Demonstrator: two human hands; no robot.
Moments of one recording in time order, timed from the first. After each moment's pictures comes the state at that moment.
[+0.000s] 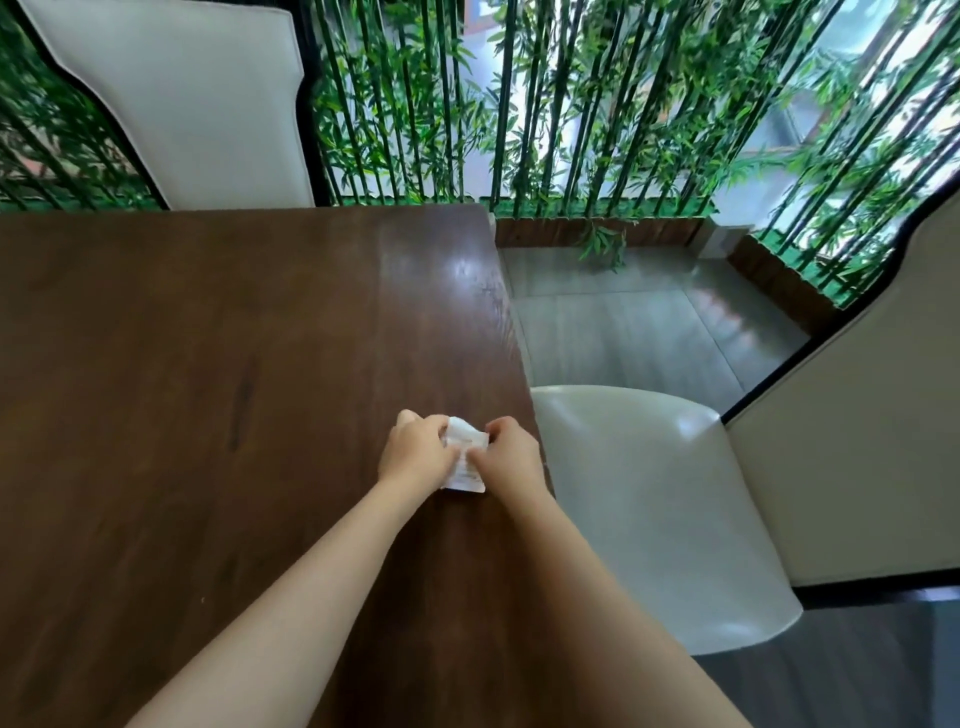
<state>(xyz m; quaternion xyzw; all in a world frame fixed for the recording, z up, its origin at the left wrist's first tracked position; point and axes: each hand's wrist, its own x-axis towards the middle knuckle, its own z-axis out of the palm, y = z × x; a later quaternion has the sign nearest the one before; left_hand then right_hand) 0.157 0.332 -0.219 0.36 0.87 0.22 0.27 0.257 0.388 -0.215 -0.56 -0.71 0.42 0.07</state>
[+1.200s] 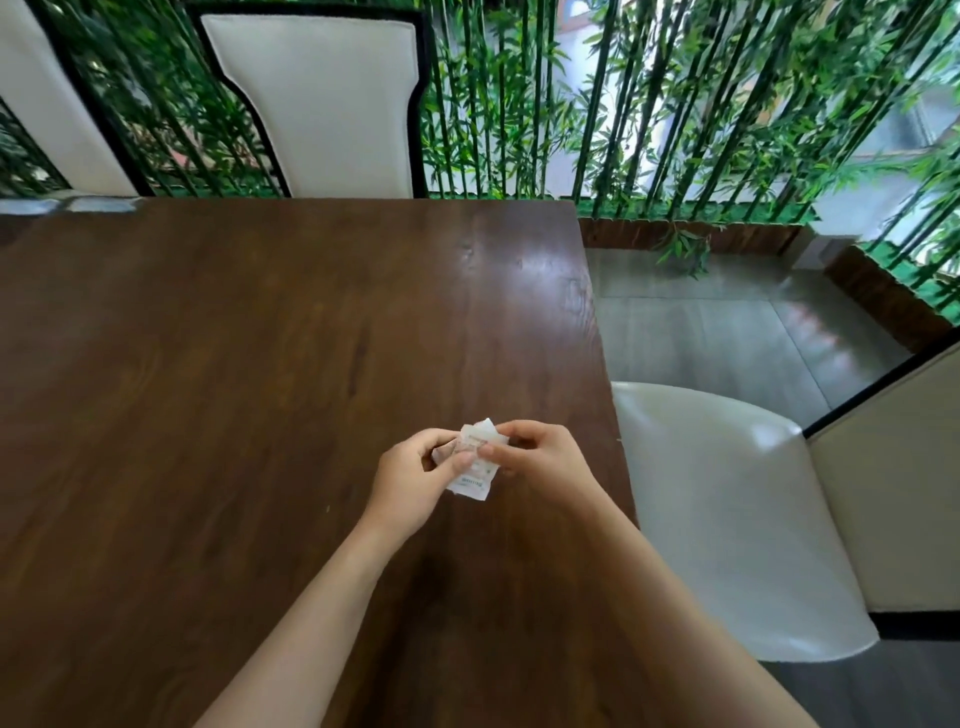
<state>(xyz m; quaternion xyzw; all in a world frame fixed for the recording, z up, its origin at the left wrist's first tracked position) 0.156 0.194 -0.186 0.29 0.76 0.50 0.29 0.271 0.317 -0.171 -0.34 -0.68 0.64 0.12</state>
